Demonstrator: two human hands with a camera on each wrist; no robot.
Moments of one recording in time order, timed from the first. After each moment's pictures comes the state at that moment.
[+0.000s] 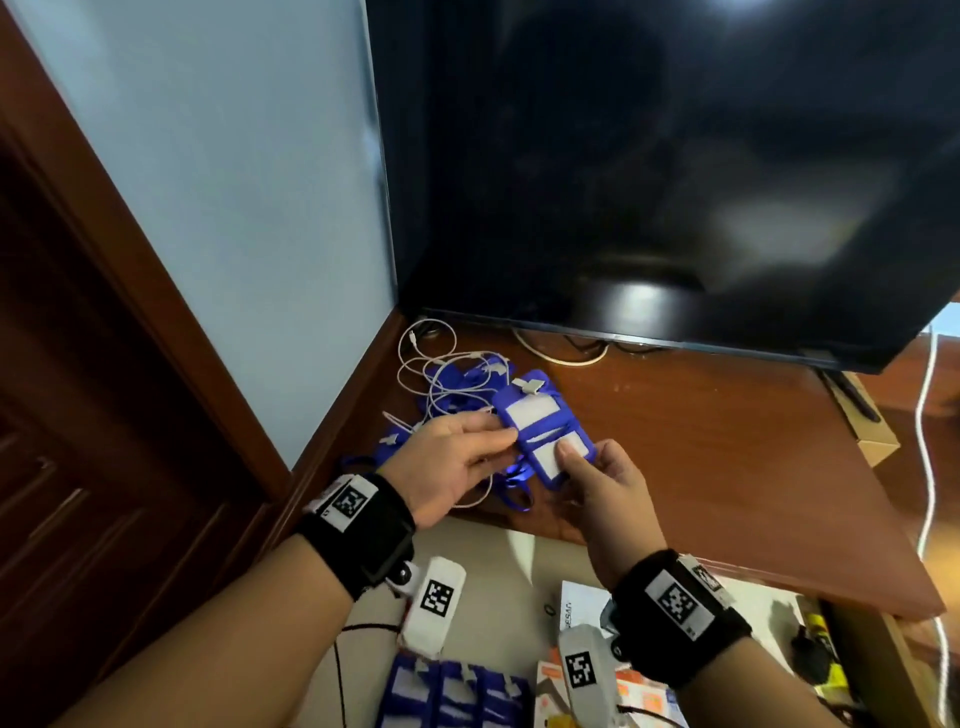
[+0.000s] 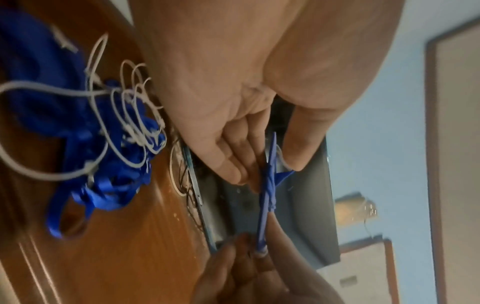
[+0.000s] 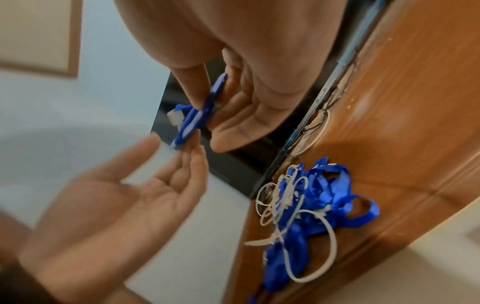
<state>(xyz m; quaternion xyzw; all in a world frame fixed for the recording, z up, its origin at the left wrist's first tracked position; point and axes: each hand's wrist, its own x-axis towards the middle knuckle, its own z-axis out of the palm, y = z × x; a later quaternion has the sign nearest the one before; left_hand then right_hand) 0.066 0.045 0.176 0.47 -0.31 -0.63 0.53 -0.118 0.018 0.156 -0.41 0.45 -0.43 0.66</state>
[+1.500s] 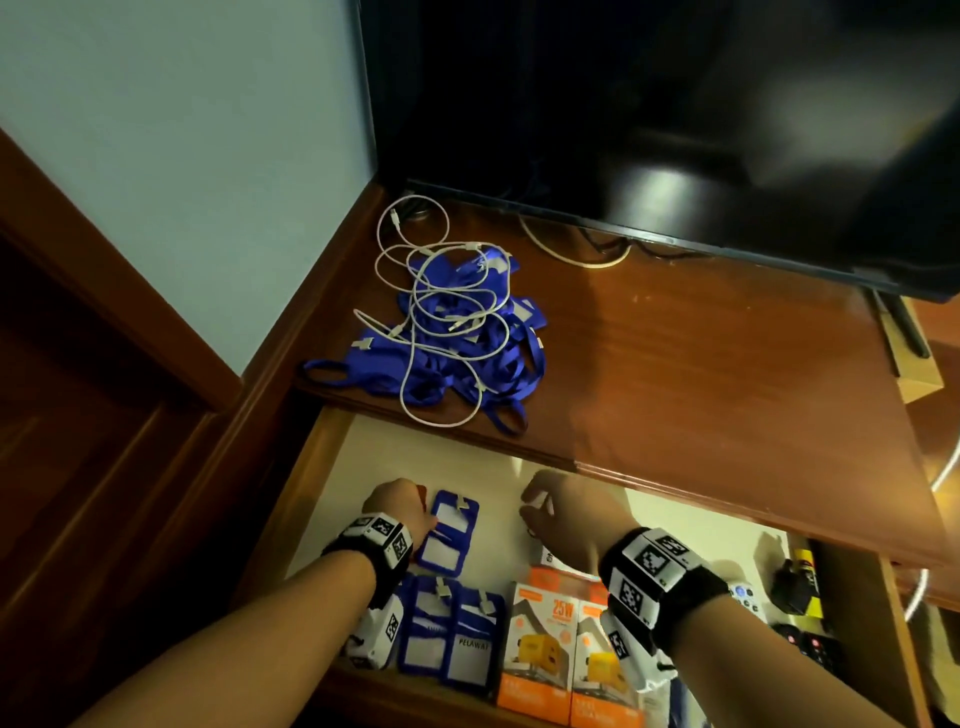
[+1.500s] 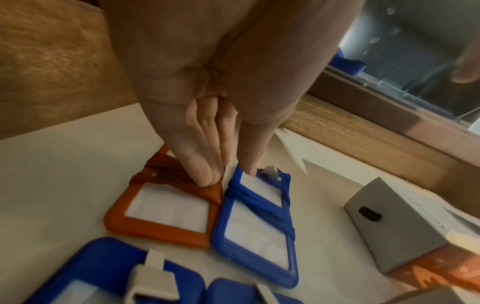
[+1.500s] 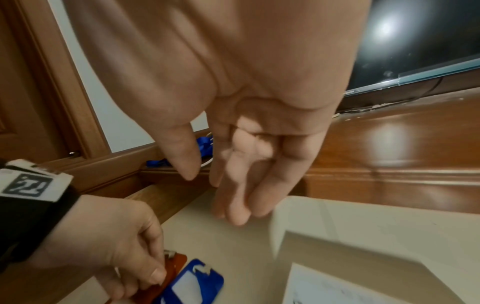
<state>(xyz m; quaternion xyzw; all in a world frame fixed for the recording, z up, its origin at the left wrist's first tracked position) 0.079 0.068 -0.069 0.83 -0.43 -0.35 -0.07 -0.139 0.001 0.047 -0.80 0.50 0.15 0.30</state>
